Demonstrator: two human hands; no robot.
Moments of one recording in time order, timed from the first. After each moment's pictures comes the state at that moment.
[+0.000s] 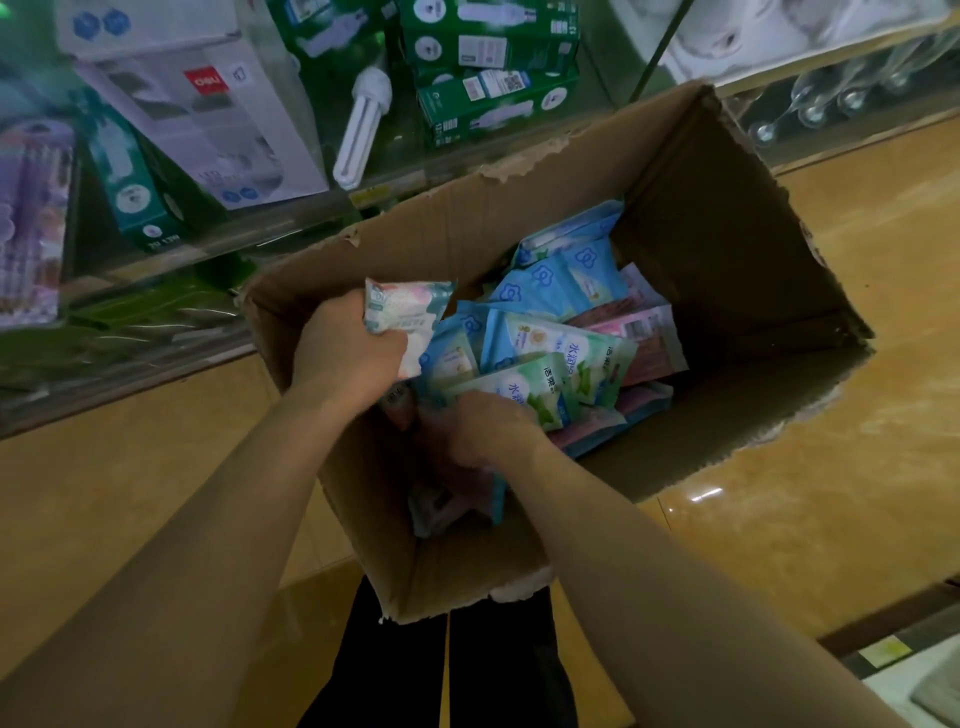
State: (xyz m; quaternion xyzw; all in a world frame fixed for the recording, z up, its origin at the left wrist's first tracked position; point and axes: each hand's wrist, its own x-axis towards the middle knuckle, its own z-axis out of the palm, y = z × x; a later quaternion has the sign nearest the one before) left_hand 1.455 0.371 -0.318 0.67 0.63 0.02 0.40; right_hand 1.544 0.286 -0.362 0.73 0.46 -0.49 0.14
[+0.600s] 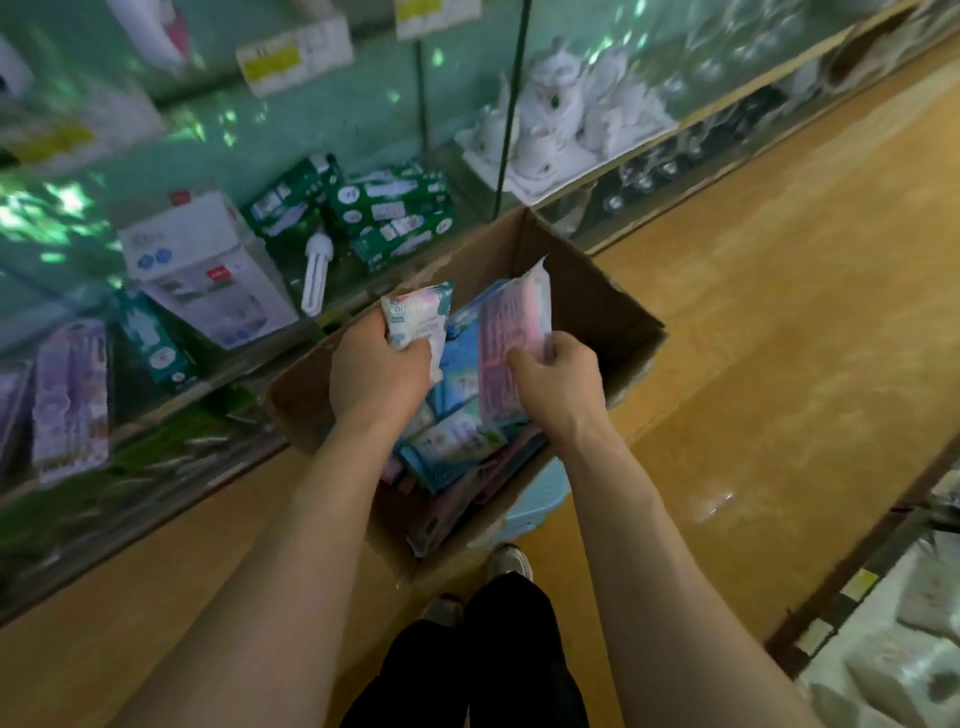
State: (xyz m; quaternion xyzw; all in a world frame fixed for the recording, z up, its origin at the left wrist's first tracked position) left_hand 1.493 0.324 -0.193 0.71 0.54 0.14 0.42; right_hand 1.588 0.215 -0.205 0.86 0.10 -0.28 -0.42
